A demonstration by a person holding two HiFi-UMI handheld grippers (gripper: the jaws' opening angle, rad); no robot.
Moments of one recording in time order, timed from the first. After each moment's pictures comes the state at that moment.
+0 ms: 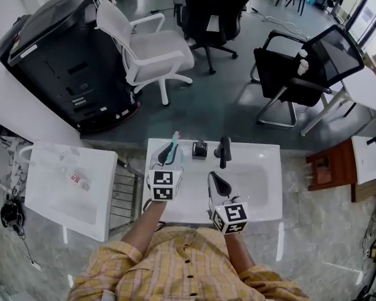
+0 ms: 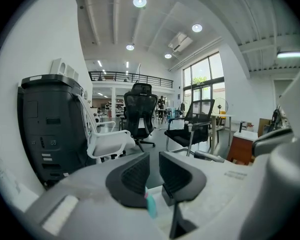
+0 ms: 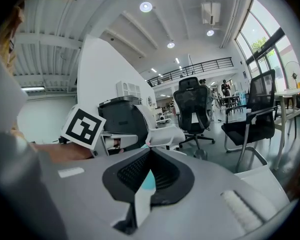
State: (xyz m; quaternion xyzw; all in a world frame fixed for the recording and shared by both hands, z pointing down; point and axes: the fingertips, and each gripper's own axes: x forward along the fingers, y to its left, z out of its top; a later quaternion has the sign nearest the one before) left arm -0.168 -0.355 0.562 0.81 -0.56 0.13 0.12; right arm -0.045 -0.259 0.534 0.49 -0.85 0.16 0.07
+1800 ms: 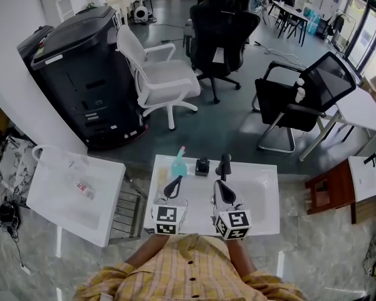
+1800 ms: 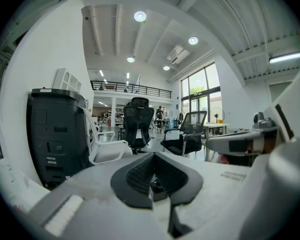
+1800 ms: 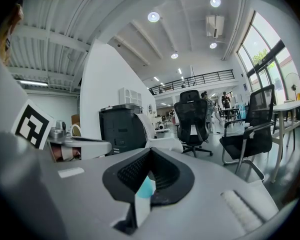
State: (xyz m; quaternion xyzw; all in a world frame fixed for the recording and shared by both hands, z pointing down) left arm -0.154 -0.260 0.507 0.82 -0.57 0.08 0.08; right arm -0.032 -0.251 0.493 0.50 -0.86 0.10 0.05
